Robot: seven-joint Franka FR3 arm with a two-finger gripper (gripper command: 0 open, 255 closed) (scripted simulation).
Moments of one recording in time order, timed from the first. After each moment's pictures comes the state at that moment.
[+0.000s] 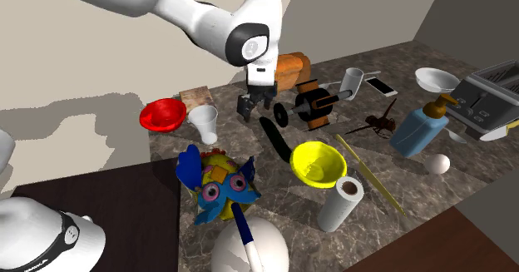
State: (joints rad) arm -0.07 0.36 0.53 -1.97 -0.21 2.22 1.57
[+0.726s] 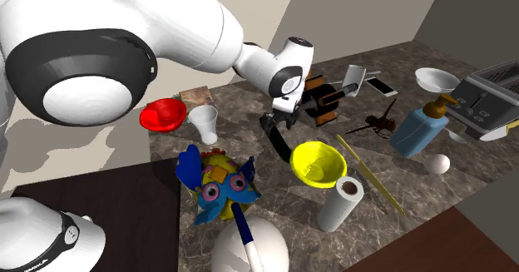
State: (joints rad) arm 0.07 0.79 0.38 -1.57 -0.28 2.19 1.85
